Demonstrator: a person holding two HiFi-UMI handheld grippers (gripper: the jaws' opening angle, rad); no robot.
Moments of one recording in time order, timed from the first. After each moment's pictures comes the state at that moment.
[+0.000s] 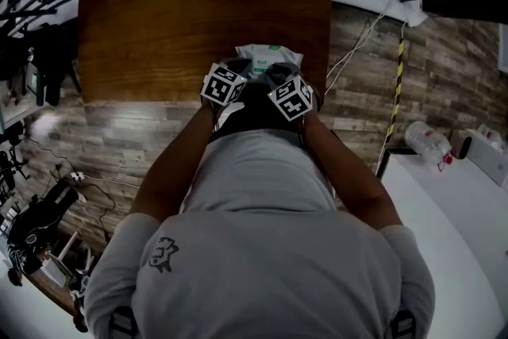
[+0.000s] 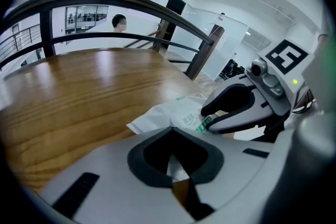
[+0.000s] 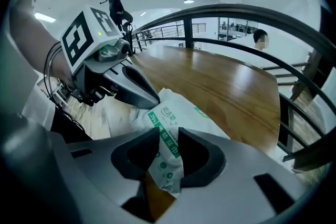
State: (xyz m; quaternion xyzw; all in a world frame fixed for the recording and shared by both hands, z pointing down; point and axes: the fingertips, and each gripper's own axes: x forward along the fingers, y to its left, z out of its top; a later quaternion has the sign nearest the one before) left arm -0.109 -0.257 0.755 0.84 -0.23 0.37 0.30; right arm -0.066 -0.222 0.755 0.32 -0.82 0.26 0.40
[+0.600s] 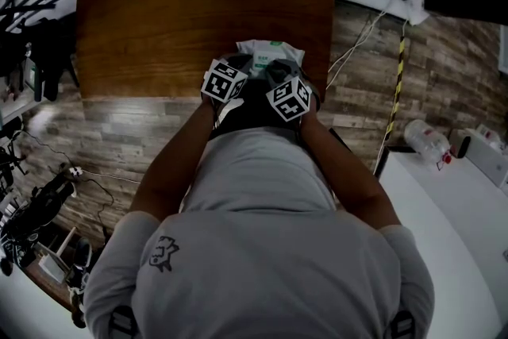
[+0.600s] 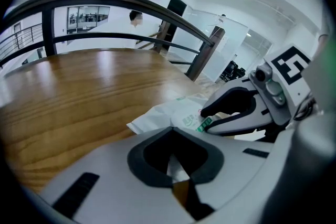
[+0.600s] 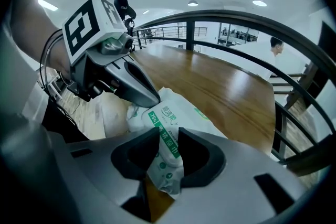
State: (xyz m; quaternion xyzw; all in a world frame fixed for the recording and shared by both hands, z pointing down) left arm -0.108 -0.258 0.757 0.85 -0.24 0.37 0.30; right arm -0.065 -0.222 0.759 0.34 -0.82 0.21 0.42
